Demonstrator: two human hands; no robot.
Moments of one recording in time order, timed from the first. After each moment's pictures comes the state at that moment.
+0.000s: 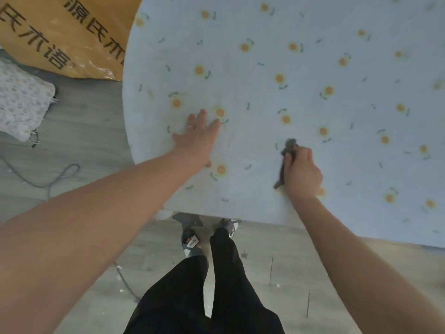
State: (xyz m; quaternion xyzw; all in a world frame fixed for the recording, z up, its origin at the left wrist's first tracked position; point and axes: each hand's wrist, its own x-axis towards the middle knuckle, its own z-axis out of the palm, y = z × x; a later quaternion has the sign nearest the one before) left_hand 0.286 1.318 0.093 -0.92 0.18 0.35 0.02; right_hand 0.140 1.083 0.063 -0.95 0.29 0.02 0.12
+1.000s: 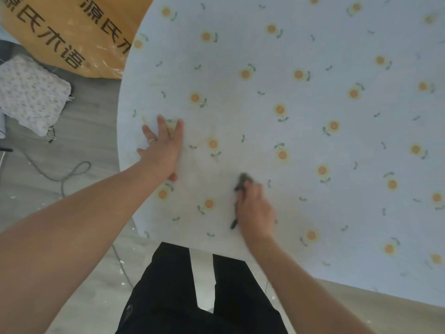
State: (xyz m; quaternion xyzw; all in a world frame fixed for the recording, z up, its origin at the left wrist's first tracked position) left_hand 0.352 1.338 0.098 -0.91 0.04 0.42 0.02; right_hand 0.178 1.140 0.076 -0.94 0.18 0.21 0.20
